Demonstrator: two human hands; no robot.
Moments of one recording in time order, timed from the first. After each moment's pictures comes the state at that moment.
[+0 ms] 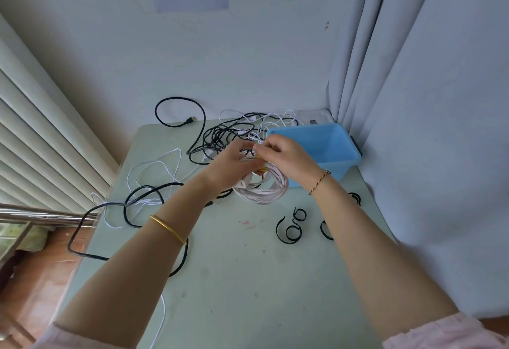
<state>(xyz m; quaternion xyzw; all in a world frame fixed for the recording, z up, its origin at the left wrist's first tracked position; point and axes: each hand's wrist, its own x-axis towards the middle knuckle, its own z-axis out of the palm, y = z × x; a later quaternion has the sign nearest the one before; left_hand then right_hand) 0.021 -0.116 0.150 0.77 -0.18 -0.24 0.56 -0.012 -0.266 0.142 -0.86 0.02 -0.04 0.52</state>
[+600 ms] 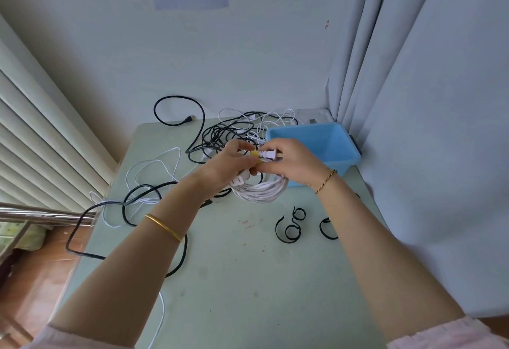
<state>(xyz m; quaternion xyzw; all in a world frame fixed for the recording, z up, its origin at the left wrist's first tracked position) 0.026 -0.112 0.148 0.74 -0.13 -0.29 0.59 -0.019 -0.273 0.146 -0.87 -0.03 -0.01 0.49</state>
